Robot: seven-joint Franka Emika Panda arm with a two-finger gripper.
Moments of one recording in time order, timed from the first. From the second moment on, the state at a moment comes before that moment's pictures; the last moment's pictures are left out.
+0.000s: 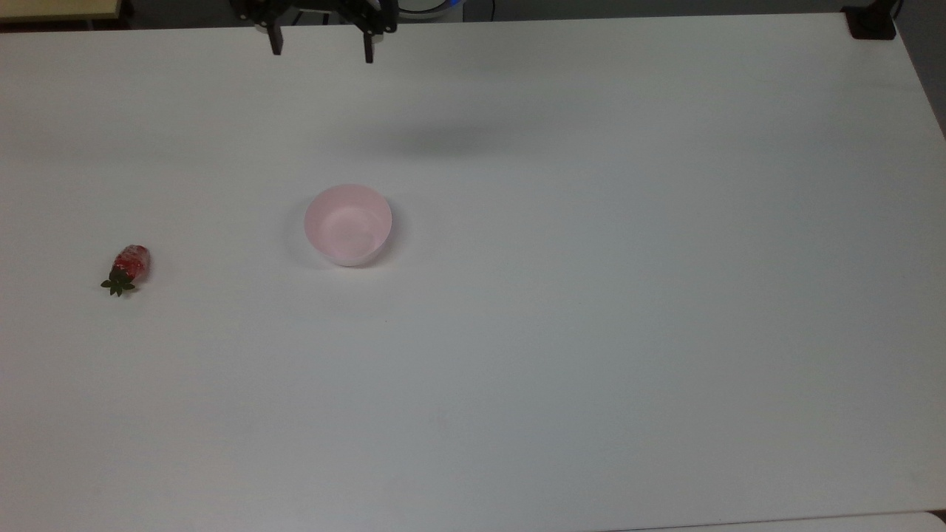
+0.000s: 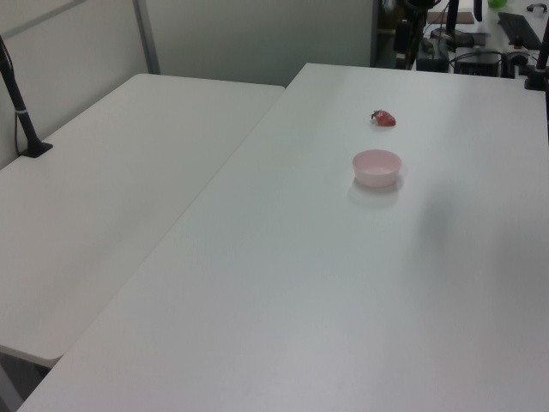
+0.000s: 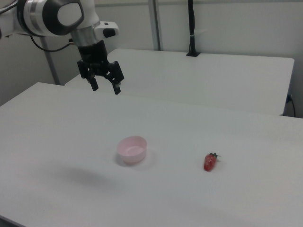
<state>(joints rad) -0.03 0.00 -0.02 -1.65 -0.06 1.72 -0.04</state>
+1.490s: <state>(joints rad) -0.27 0.43 -0.15 -1.77 -0.06 2.51 -0.19</state>
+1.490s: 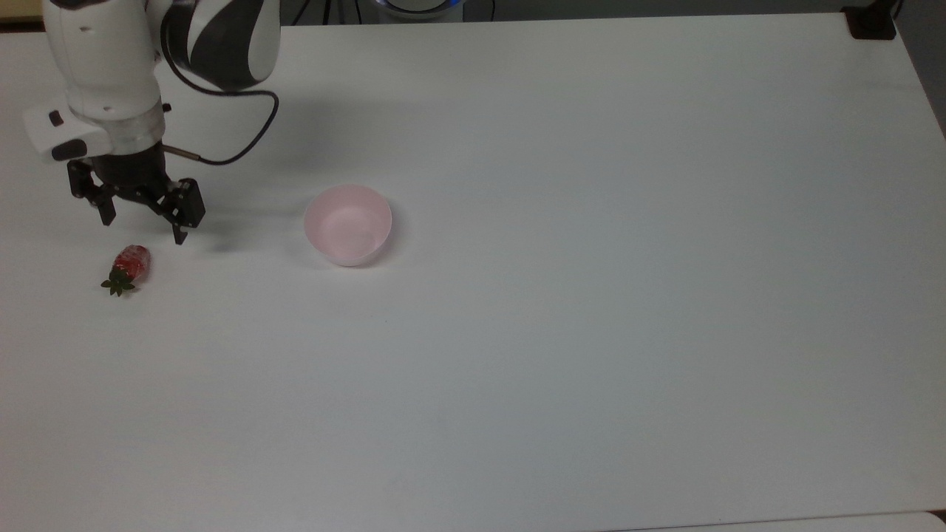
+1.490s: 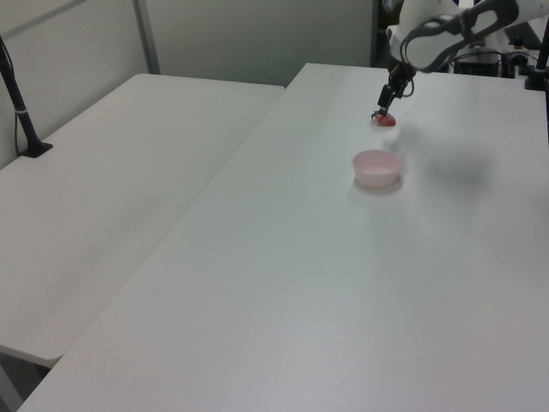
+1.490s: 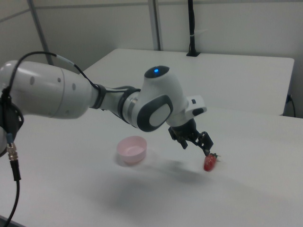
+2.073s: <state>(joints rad) -0.28 0.55 -0.15 -1.76 -0.05 2.71 -0.17</state>
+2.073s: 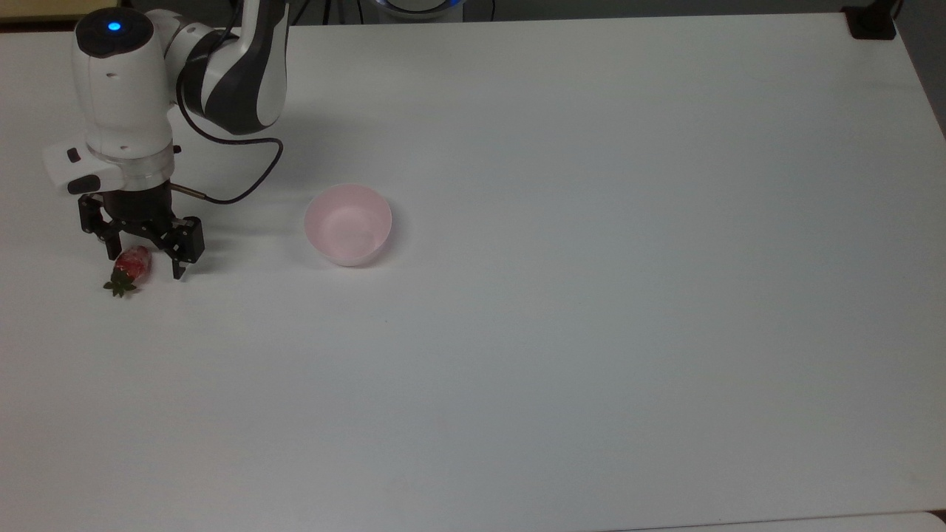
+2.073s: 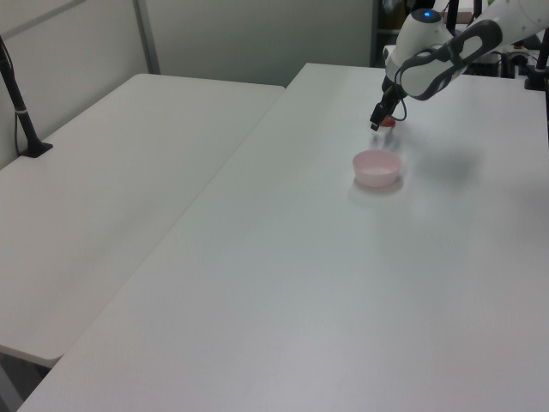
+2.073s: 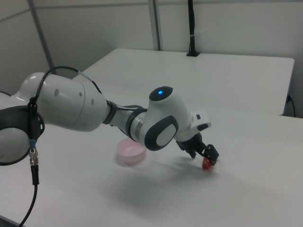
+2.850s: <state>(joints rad) -0.27 0.48 -0.07 -1.74 0.00 2.62 -0.16</state>
